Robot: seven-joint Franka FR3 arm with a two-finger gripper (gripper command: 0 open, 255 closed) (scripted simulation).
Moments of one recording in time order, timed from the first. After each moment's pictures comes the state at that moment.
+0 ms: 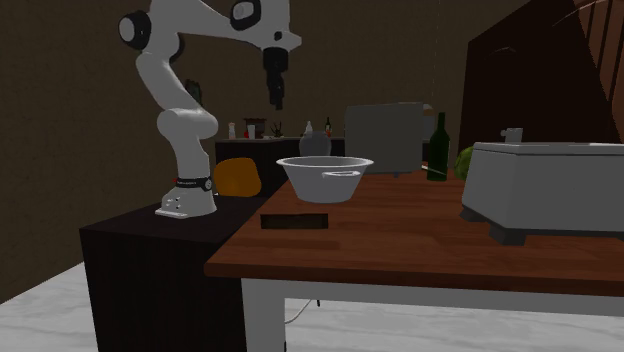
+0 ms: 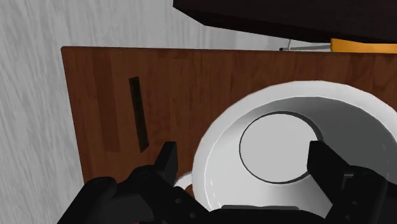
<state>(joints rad) 0.00 -0.60 -0.14 -2.37 -0.16 1.80 -0.28</state>
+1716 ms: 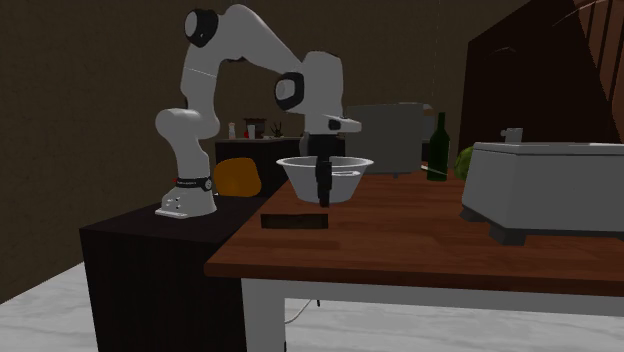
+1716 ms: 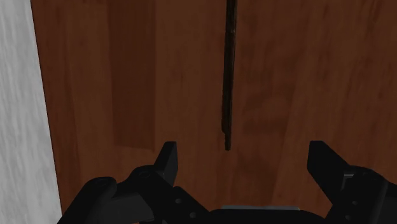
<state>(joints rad) -0.10 0.33 -0.34 -2.02 0.12 2.34 -0.75</state>
